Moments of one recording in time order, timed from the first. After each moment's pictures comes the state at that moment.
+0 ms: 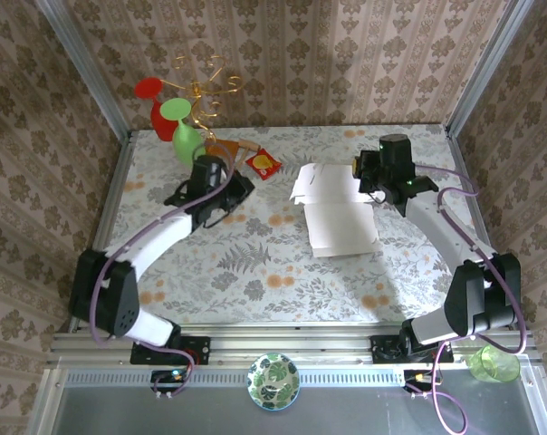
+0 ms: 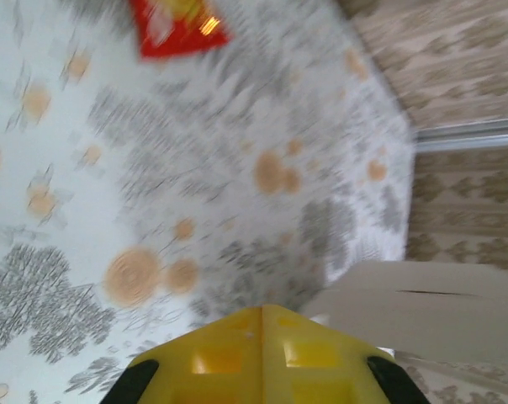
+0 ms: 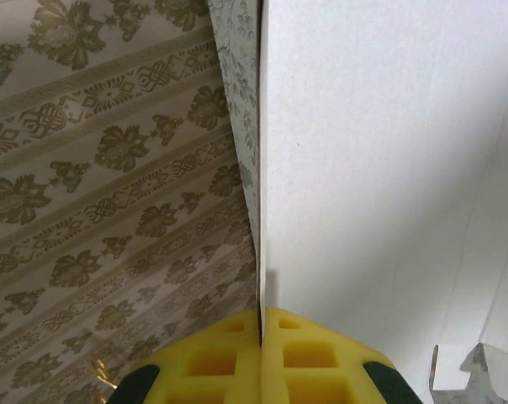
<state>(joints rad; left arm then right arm) -0.48 1.51 0.98 -0.10 0.29 -1.04 0.18 1.45 1.16 -0.29 -0.11 1.82</state>
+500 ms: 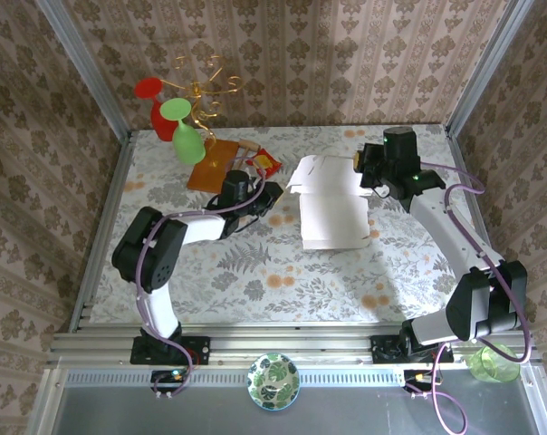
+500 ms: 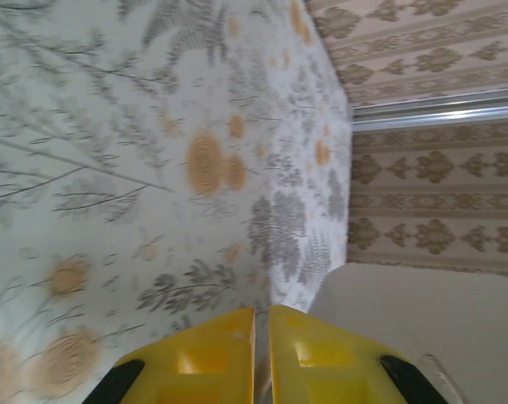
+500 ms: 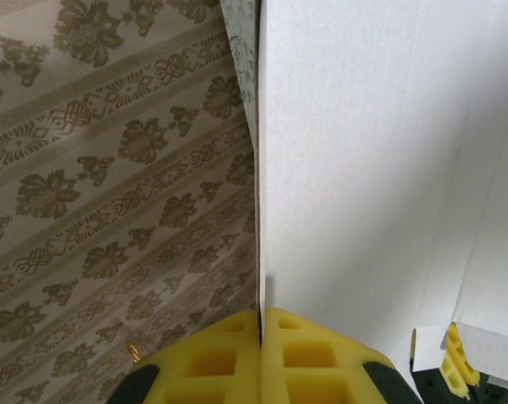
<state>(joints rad) -0.56 1.84 0.94 0.53 0.37 -1.21 0.17 1.42 1.23 -0.38 -0.12 1.89</state>
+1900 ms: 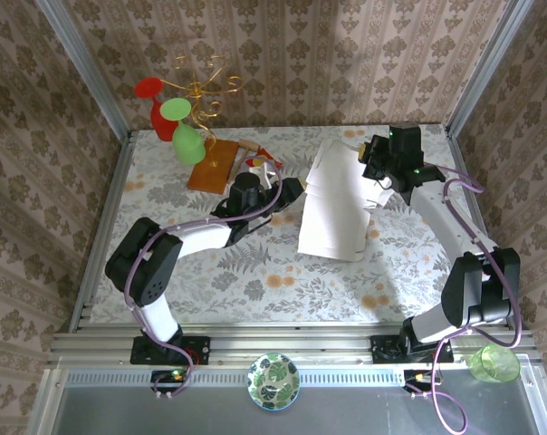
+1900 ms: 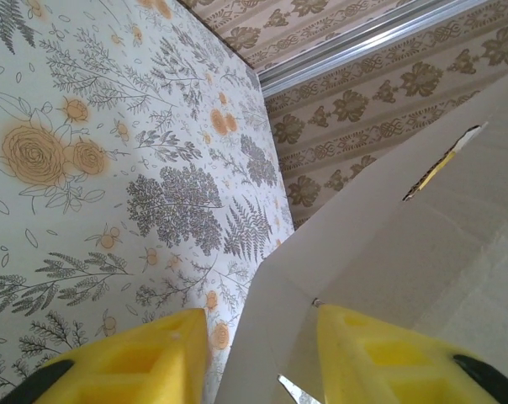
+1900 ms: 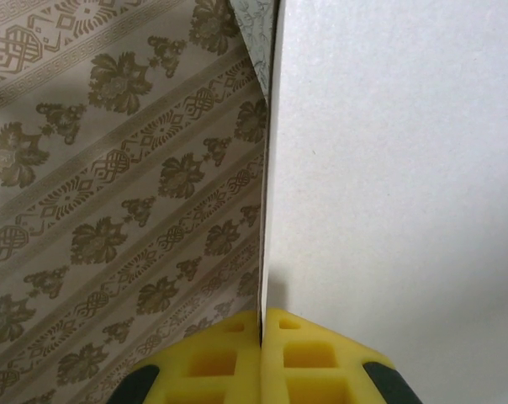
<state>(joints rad) -0.69 1.74 0.94 0.59 0.34 -1.05 0.12 1.50 1.25 -0.29 -0.14 2.00</state>
